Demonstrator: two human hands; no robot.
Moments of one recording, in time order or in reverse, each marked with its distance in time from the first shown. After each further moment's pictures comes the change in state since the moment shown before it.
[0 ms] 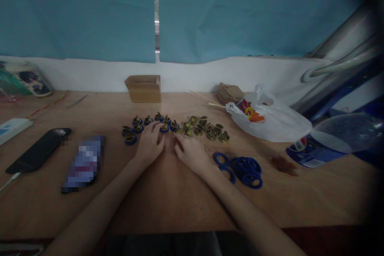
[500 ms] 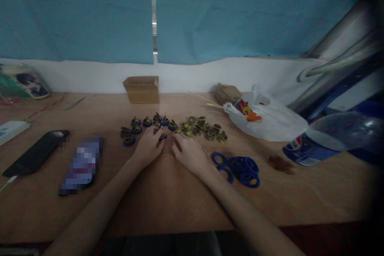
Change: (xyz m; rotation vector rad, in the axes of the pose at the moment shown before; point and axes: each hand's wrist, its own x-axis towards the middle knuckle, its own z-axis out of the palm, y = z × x) left_hand 0.001 -0.006 0.000 0.105 -0.169 0.085; right_hand 0.000 -0.003 -0.003 -0.043 0.018 0.004
